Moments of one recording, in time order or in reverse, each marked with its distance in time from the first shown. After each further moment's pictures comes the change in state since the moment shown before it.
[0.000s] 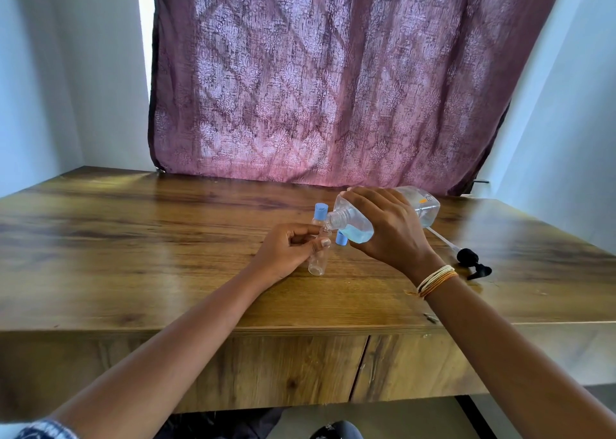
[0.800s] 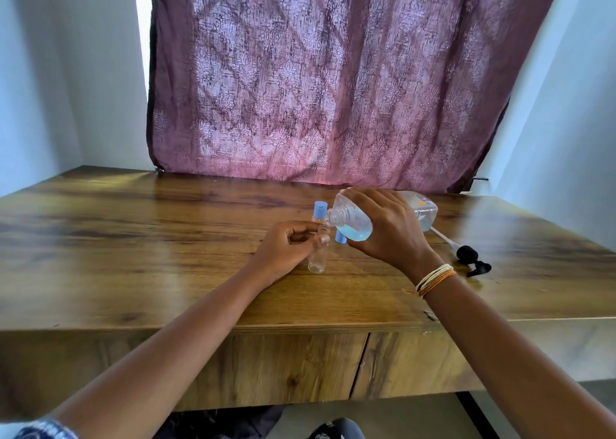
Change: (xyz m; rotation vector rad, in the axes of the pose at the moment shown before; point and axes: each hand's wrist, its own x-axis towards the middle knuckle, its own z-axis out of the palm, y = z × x) left_hand 0.000 0.004 0.001 -0.023 0.016 0.017; right_hand 0.000 -0.003 0.000 0.048 -0.032 0.052
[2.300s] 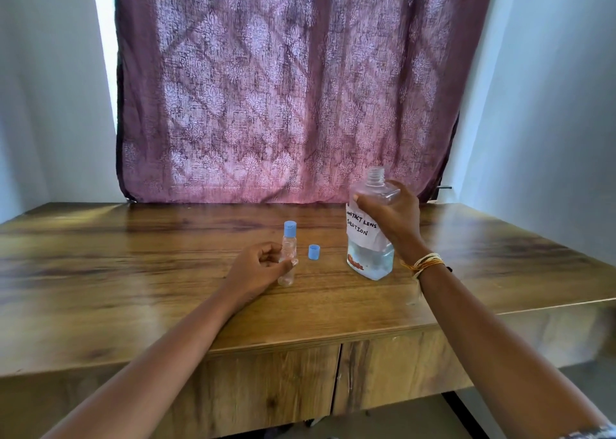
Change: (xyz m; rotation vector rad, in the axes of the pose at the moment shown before) left_hand 0.006 -0.020 -0.006 0.151 0.008 -0.028; right_hand 0.005 0.036 -0.040 0.666 0.284 0.957
